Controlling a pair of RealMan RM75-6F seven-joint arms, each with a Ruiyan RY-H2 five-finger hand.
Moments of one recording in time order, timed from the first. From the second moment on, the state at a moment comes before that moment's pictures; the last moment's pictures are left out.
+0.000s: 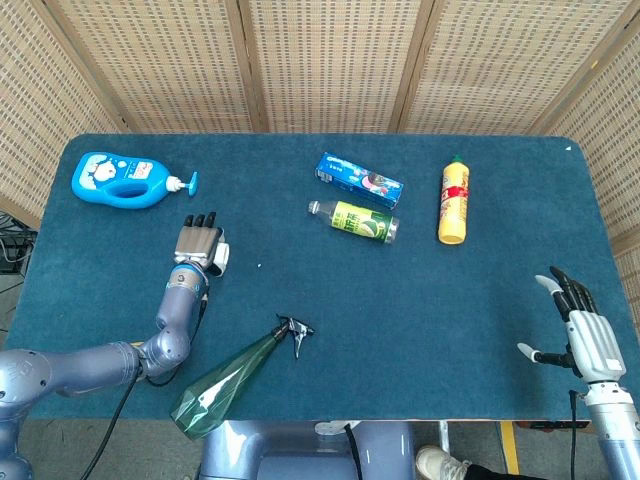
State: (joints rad) left arm -1.09 -1.63 -0.15 -1.22 0.19 0.88 0.83; right arm 0.15 -1.11 0.10 -1.60 -1.43 1.35 0.32
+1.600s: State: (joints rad) left arm -0.63 -1.74 -0.27 -1.13 1.14 0.89 -0.65; right arm 0.15 -1.13 0.09 -1.61 -1.45 1.36 0.24
